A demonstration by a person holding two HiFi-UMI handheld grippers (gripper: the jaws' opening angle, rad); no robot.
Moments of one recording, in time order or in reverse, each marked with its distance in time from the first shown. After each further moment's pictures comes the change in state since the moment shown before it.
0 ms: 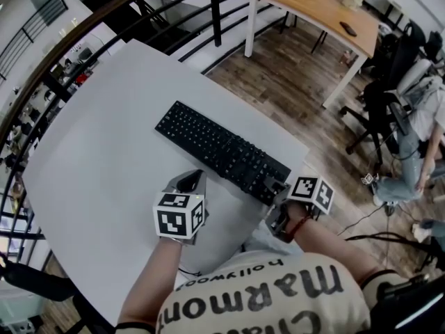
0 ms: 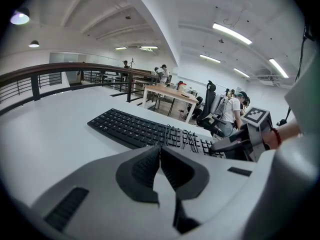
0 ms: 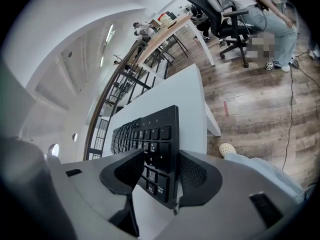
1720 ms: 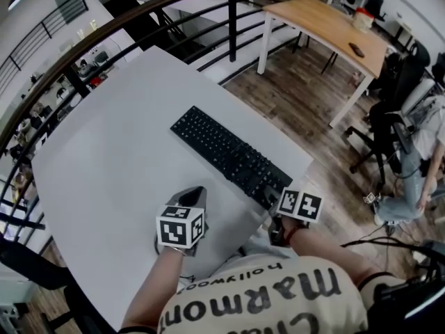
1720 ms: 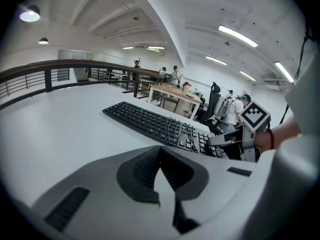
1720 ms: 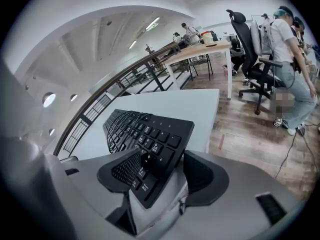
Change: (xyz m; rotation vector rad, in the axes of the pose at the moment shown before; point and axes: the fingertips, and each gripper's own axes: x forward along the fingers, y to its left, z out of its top) left arm -0.035 0.003 -0.038 -0.064 0.000 0.043; right arm -0.003 0.002 0.000 -0.465 -0.066 -0.119
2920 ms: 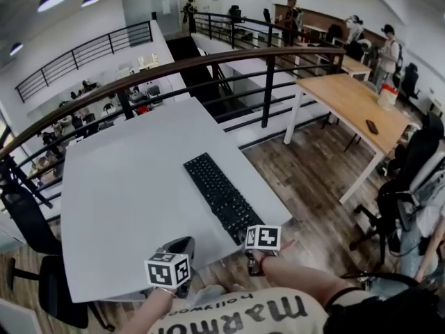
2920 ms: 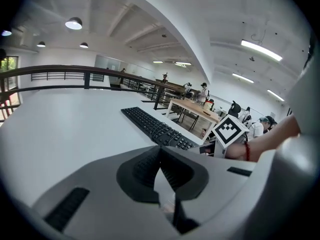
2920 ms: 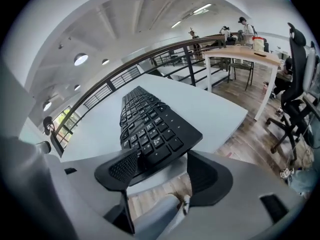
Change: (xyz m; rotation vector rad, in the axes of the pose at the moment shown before) left arm -0.075 -0.086 -0.034 -0.241 -0.169 0.256; right arm 0.017 0.003 -0.006 -0.445 0.179 0.151
